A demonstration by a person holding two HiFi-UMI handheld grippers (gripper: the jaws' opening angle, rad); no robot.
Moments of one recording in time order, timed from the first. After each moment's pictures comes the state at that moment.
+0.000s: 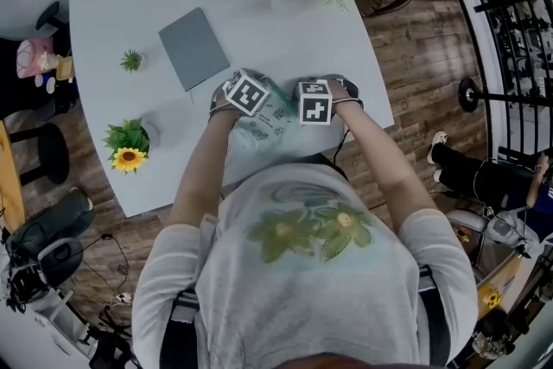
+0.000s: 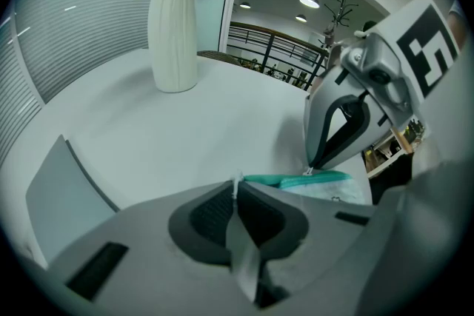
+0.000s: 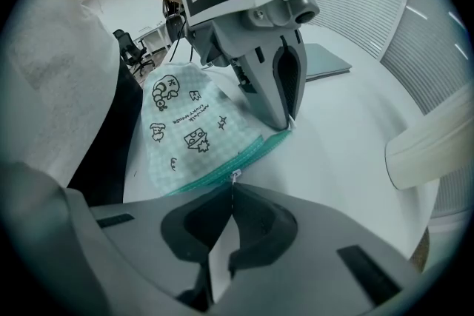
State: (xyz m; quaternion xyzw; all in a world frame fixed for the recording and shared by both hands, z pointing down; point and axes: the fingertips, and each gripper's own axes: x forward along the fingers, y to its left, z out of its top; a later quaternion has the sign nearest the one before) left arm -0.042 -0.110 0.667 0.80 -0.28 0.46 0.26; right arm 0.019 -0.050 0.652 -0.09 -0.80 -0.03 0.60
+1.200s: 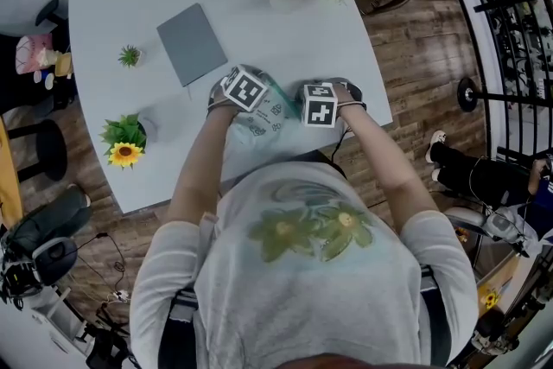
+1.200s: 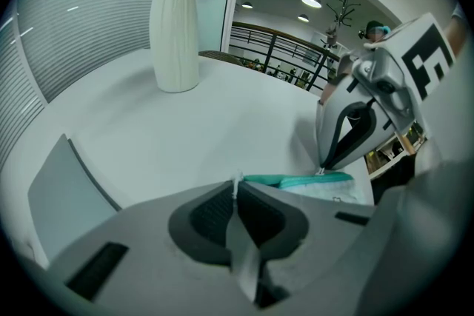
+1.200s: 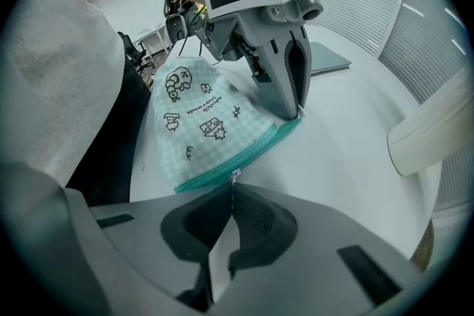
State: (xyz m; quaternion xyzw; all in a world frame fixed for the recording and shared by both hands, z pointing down) left arm -0.042 -0.111 0.667 0.80 -0.29 0.46 0.26; right arm 0.035 -0.035 0.656 -0.09 -0.80 -0.02 0.60
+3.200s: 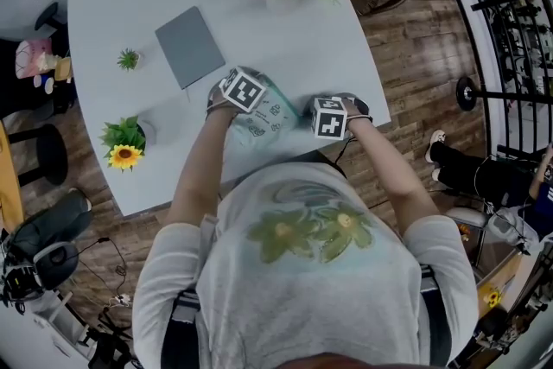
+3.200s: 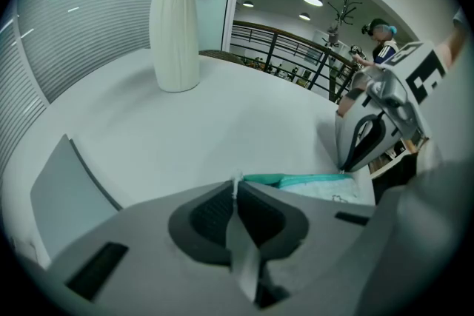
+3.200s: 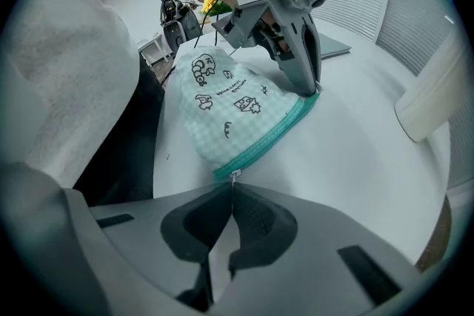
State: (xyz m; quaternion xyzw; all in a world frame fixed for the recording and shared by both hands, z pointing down) left arm -0.042 -0.111 0.667 0.80 -0.30 0.46 0.26; right arm 0.067 0.002 0.661 -0.09 -0.80 0.03 0.59
